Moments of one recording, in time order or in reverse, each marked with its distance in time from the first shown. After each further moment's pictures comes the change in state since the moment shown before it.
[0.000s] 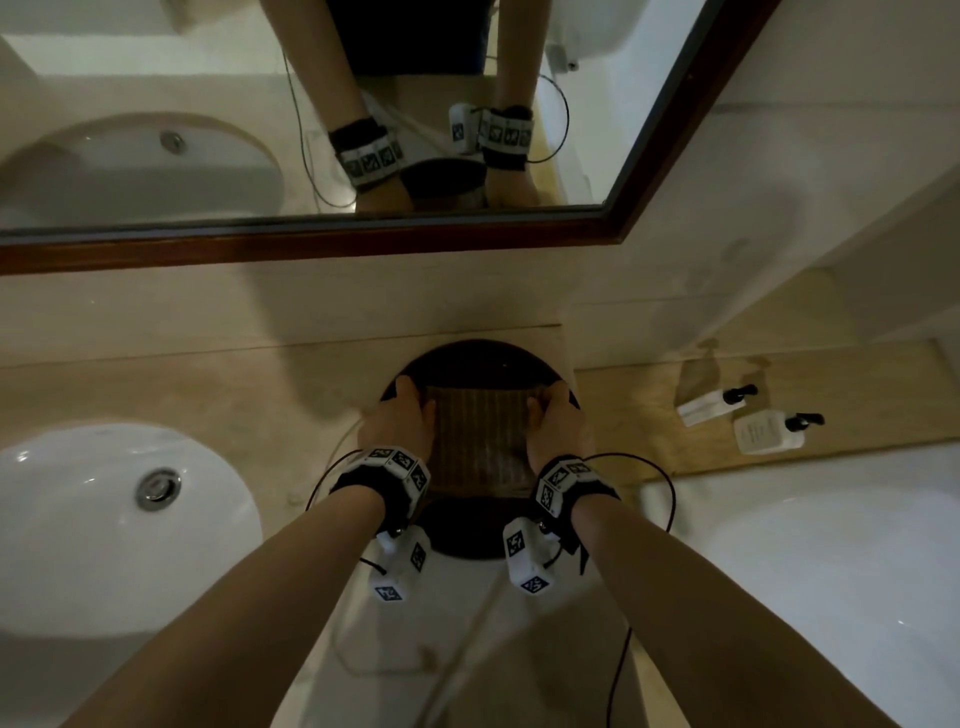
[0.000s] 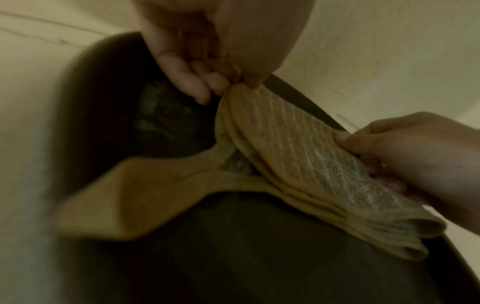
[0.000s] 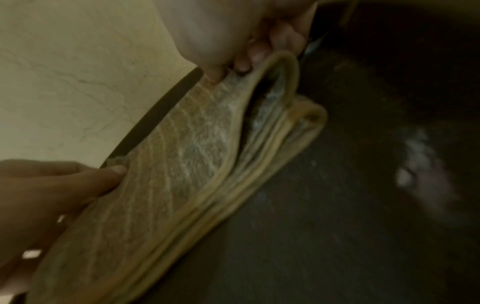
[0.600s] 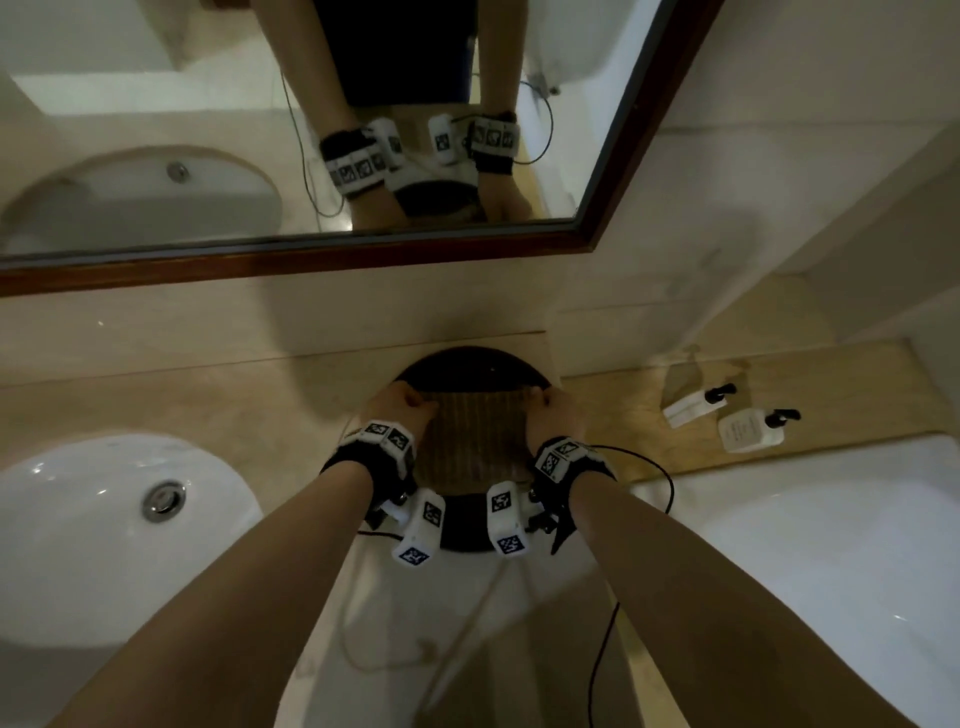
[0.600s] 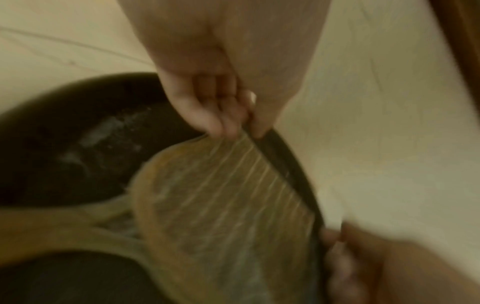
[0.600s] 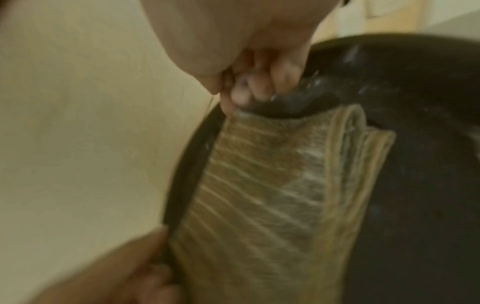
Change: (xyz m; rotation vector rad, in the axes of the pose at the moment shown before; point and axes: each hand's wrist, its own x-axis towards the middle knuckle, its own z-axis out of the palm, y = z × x) left_hand 0.002 0.012 -0.028 -0.397 -0.178 -0.107; right_hand 0.009 -0.003 -0.016 0.301 -0.067 0.191
